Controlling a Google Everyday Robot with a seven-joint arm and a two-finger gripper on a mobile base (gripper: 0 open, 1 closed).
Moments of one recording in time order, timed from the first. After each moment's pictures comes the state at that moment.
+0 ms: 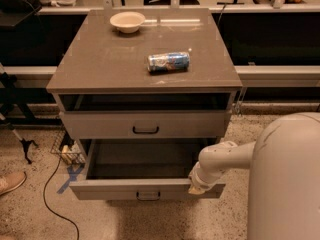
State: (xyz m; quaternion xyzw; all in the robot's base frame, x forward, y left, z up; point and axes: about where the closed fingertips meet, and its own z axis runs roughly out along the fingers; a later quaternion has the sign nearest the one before) arm 0.510 -0.141 0.404 -0.66 0.74 0.05 0.09
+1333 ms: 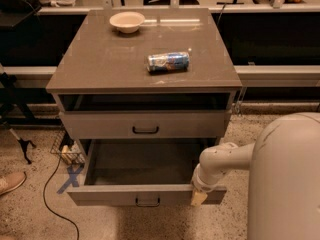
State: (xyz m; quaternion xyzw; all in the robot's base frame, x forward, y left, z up) arm 0.509 -0.141 0.403 -0.66 0.74 0.05 0.09
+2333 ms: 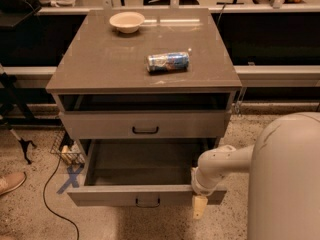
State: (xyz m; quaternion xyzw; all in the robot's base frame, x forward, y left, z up) arm 0.491 -0.136 0.398 -0.68 0.73 0.06 0.08
